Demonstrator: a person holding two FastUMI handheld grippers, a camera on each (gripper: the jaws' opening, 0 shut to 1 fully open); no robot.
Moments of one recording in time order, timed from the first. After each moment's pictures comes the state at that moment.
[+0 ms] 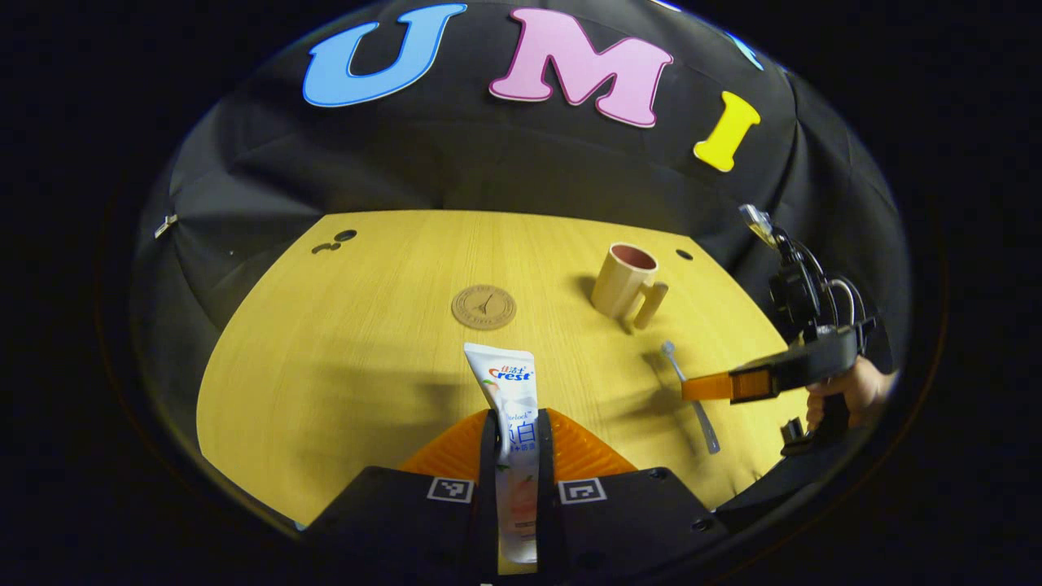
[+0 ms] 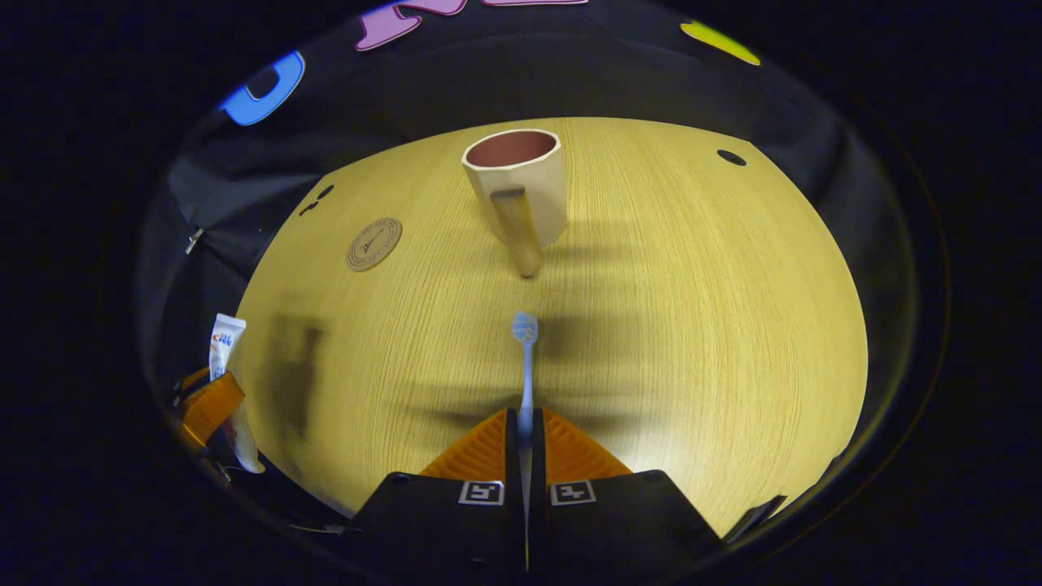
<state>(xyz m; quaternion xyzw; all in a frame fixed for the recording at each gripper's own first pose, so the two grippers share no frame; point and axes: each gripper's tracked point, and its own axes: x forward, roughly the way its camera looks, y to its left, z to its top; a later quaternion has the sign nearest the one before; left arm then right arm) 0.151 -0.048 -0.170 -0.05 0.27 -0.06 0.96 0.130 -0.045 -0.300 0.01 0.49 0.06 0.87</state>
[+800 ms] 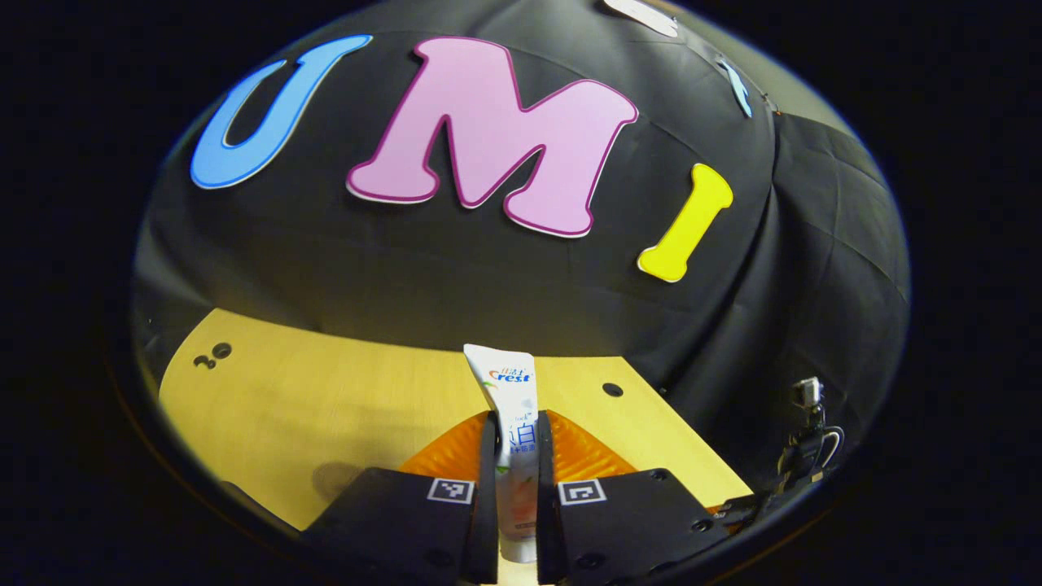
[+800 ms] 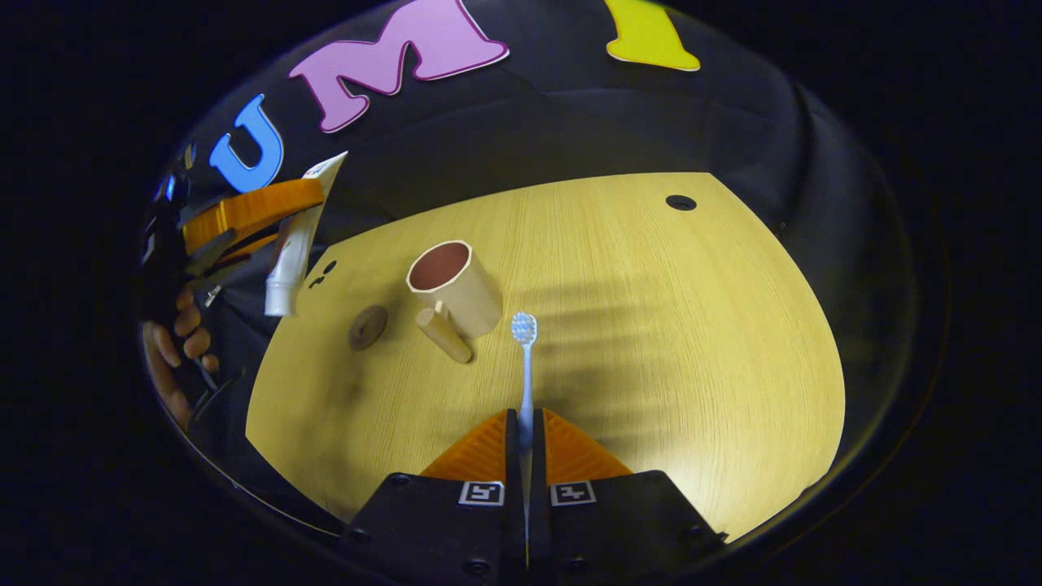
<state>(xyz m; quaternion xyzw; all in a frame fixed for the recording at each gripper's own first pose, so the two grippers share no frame) 0.356 -0.194 -0.013 -0.09 0.12 -0.17 0.97 0.165 -0.126 -0.229 0.07 0.41 0.06 0.91</state>
